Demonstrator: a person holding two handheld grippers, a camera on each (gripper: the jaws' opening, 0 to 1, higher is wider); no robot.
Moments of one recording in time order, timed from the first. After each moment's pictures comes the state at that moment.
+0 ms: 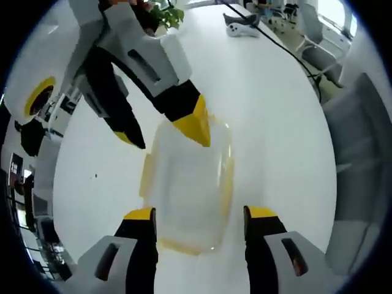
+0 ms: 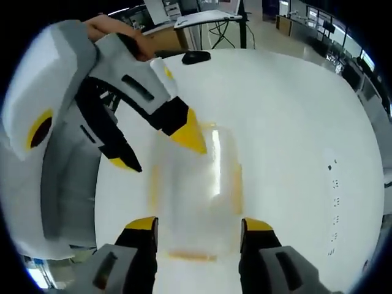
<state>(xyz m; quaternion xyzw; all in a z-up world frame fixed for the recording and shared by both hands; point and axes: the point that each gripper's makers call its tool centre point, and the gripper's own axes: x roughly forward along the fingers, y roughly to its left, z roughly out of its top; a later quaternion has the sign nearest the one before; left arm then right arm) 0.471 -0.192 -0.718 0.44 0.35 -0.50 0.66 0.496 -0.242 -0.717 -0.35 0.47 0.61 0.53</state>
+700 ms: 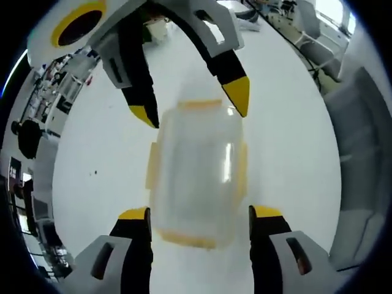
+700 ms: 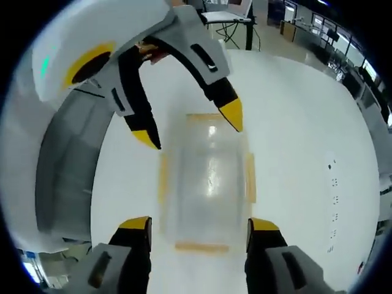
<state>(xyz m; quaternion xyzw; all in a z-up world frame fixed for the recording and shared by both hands) 0.486 -0.178 -0.730 0.47 0.36 -0.50 0.63 0.481 -0.257 -0.726 -0.38 0.44 0.61 0.53</state>
